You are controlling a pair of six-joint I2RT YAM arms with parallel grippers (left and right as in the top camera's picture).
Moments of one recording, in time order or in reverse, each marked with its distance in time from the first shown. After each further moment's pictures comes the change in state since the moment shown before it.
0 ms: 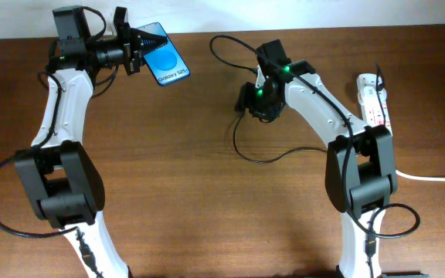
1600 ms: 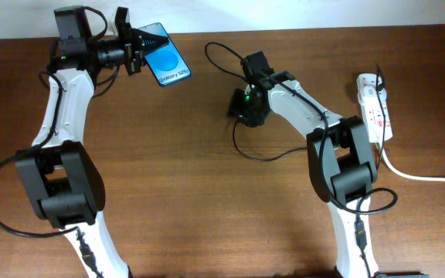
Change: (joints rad) left arm -0.005 0.000 0.000 -0.004 0.003 0.003; right arm 0.040 0.139 0.015 0.127 -0.002 0.186
